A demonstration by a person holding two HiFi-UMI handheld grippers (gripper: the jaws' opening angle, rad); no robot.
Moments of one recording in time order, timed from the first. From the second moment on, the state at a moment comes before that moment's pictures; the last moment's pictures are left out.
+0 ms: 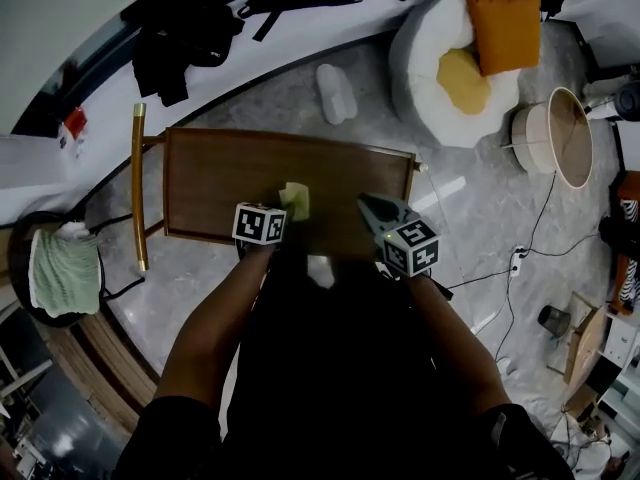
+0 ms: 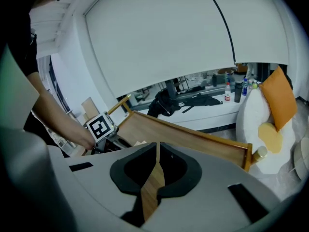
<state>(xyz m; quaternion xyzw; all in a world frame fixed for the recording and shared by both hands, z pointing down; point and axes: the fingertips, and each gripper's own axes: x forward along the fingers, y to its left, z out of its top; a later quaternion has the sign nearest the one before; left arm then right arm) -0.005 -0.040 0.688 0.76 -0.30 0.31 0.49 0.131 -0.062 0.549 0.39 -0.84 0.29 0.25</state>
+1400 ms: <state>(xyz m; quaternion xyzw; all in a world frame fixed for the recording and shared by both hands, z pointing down) -0.279 -0.070 0.706 0.57 -0.58 0.18 0.55 0.069 -0.089 0.557 0.37 -0.85 0.29 0.24</state>
